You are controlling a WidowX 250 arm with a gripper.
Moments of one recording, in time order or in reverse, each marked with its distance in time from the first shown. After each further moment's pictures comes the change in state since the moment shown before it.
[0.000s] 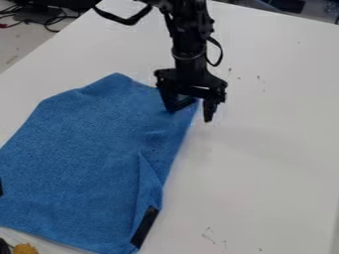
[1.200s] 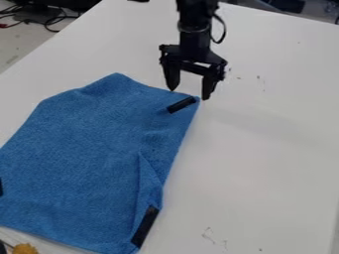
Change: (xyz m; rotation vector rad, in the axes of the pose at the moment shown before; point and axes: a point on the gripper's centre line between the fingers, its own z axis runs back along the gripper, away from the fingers) arm 0.029 0.022 0.003 0.039 0.042 -0.047
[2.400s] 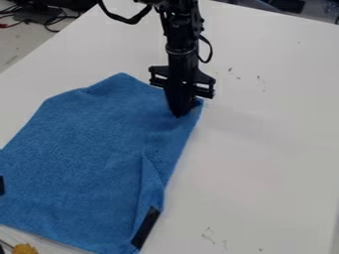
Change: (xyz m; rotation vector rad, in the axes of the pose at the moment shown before) arm -0.017 0.000 -0.017 -0.037 0.048 0.027
